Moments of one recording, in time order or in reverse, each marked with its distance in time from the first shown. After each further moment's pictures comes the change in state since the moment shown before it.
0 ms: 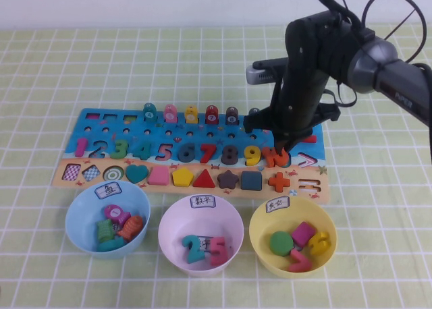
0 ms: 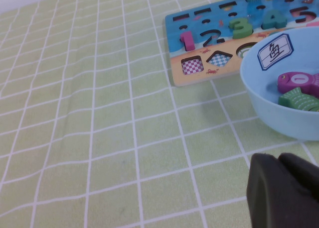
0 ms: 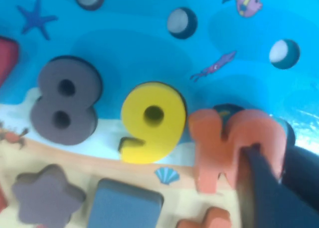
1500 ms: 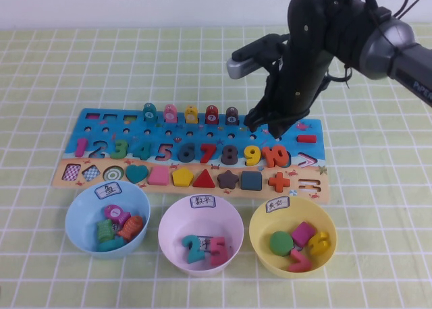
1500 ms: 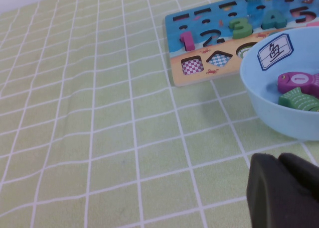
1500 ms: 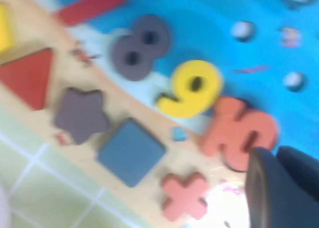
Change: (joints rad) right arm 0.024 -0.093 0.000 0.021 0.008 -0.414; left arm 0.000 0.000 0.000 0.000 0.000 0.000
